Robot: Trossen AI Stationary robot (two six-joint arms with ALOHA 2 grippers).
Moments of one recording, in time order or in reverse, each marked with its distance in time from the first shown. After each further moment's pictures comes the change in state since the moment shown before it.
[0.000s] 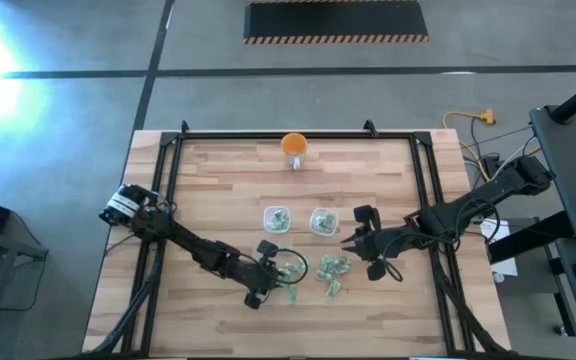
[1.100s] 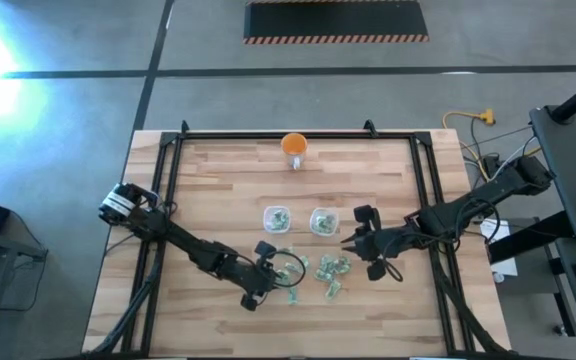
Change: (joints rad) left arm -0.021 -0.036 0.001 -0.057 0.002 -0.002; right arm 0.000 0.000 0.001 0.000 0.000 0.000
